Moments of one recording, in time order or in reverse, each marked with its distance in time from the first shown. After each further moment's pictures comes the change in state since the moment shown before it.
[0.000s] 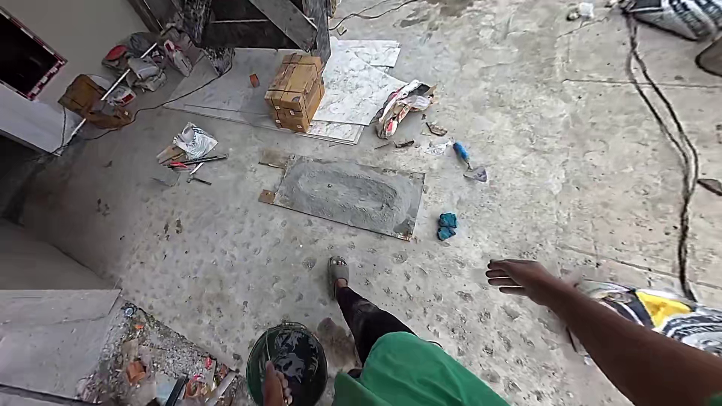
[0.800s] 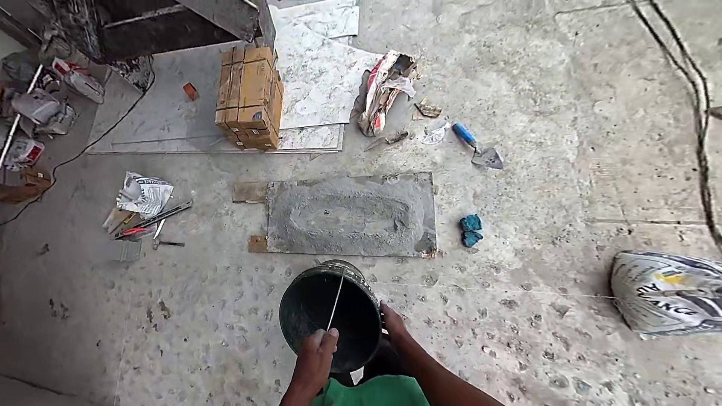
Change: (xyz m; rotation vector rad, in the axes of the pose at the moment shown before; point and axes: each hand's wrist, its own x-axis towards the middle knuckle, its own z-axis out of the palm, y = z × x) left_hand 0.040 0.524 0.262 0.990 -0.693 0.447; right_hand 0.105 -0.192 0.423 0.469 -0.114 0.307
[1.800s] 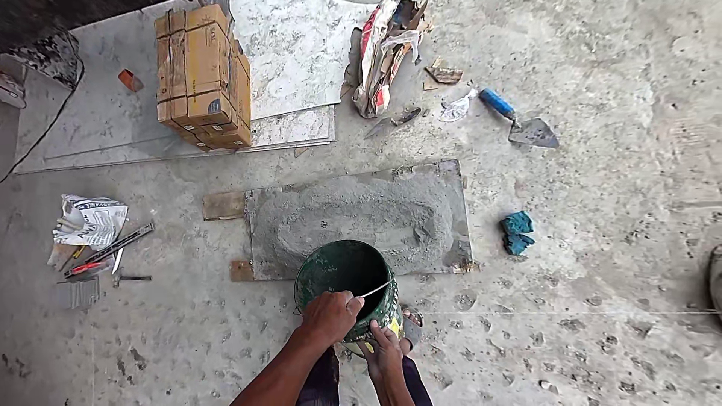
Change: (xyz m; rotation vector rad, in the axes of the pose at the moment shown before) left_hand 0.338 0.115 -0.029 0.896 -0.301 0.140; right_hand 0.149 -0.068 0.133 0.927 0.239 -0.001
